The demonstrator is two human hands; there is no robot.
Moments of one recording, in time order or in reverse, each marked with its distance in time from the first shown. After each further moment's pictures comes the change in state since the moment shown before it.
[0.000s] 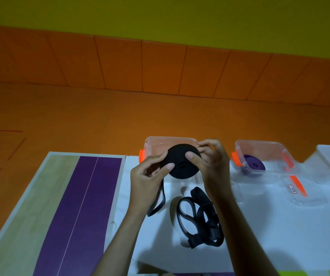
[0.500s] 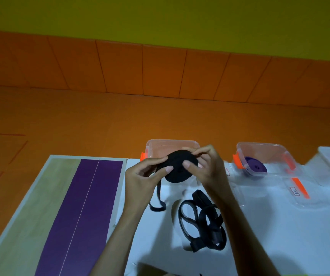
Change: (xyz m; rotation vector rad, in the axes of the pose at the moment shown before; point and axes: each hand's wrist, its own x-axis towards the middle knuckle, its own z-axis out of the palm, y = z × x) left_hand 0.005 0.006 -0.013 0.039 0.006 0.018; right_hand -0.002 -0.001 0.000 -0.012 -0.183 0.044
